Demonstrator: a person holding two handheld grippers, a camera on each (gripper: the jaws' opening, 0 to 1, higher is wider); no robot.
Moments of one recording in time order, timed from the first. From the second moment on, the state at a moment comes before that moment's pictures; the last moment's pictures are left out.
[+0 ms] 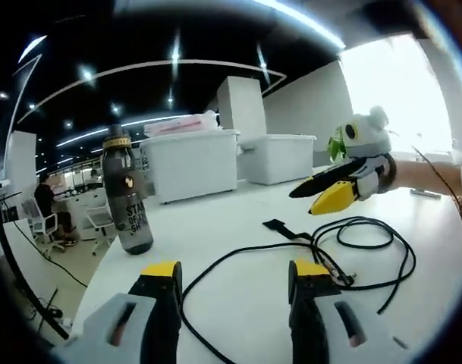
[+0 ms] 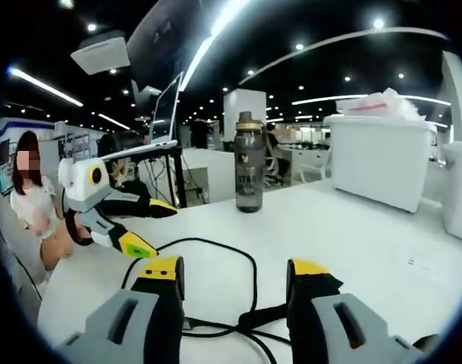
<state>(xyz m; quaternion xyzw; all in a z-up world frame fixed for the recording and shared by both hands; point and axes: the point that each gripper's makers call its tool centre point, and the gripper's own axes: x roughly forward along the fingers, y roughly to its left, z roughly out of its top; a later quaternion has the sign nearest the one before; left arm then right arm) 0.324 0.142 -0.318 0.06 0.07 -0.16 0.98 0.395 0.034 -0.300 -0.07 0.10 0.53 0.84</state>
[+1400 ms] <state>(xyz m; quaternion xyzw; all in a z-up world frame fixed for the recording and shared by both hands) 0.320 0.157 -0.306 0.03 0.03 -0.13 0.99 0.427 0.073 -0.382 -0.20 0.21 0.50 0.82</state>
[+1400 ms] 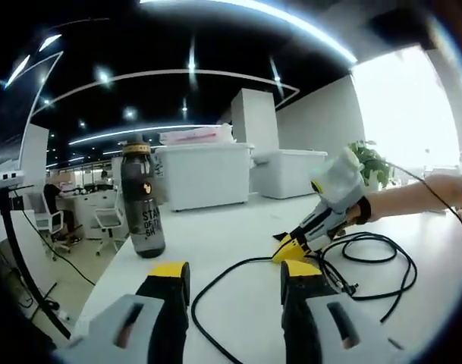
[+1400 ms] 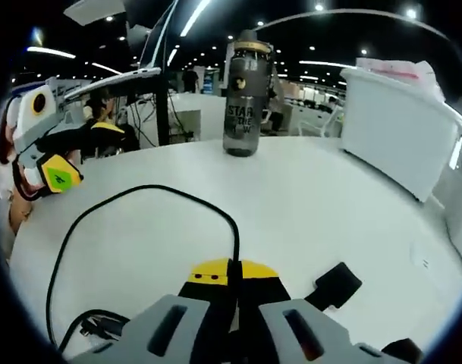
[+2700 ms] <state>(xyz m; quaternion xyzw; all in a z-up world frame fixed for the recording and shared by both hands) 0.348 0.064 -0.258 -0.05 -0.03 -0.32 0.94 0.361 -0.060 -0.161 0.03 -0.15 0.46 0.87</state>
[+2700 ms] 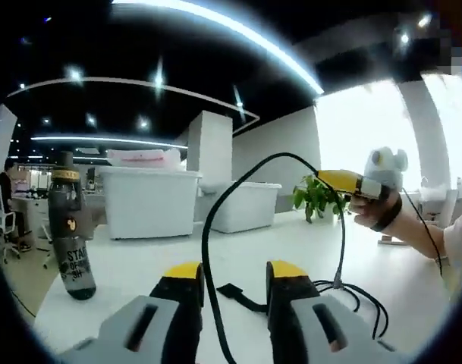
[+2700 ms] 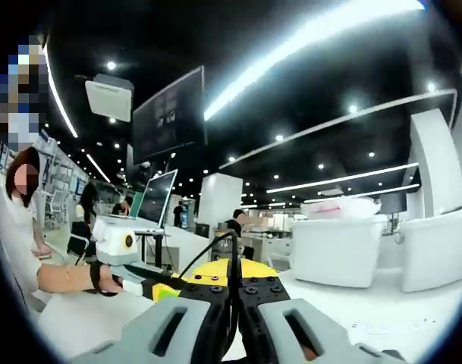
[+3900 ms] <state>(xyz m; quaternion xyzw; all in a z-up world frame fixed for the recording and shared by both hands) 0.330 0.045 -0.225 -0.16 -0.11 -0.38 0.90 0.379 -0.053 -0.188 0.15 -0.11 0.42 0.89</state>
